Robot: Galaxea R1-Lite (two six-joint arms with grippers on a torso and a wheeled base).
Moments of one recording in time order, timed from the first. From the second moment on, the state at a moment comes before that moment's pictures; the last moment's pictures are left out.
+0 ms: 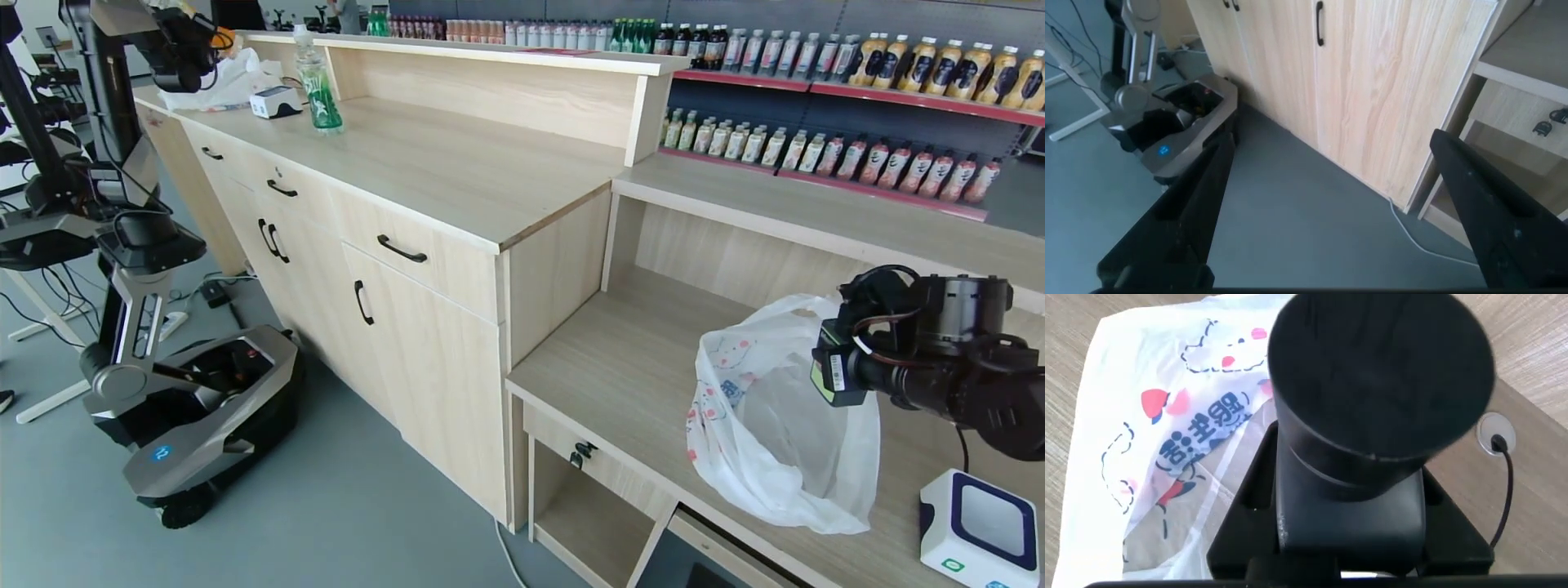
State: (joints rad) left arm 0.00 0.00 0.00 0.03 0.08 0.07; right arm -0.03 1.85 -0.74 -0.69 -0.12 -0.21
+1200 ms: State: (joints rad) left arm 0.00 0.00 0.00 0.04 0.08 0.07; right arm -0.04 2.18 -0.93 -0.91 -0.11 -0.15
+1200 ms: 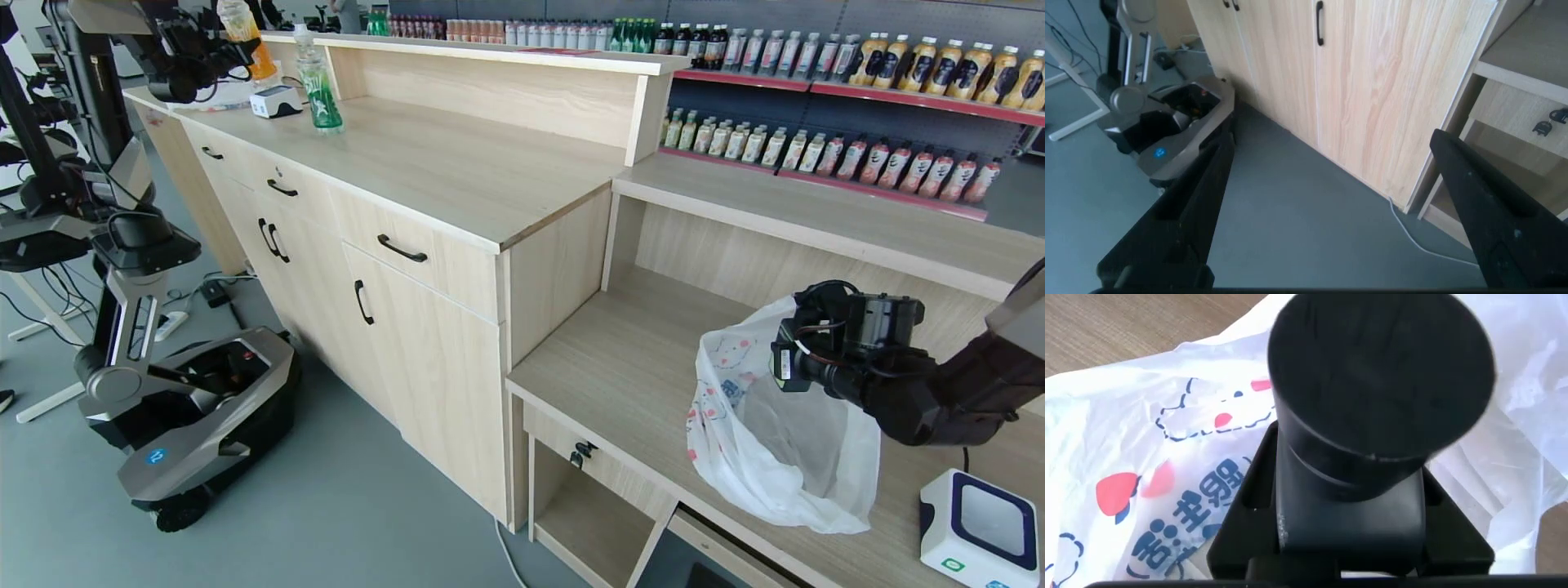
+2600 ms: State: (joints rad) left arm 0.00 0.00 0.00 0.03 0.08 0.07; right arm -0.06 2.34 -1.04 -0.96 -0.11 -0.15
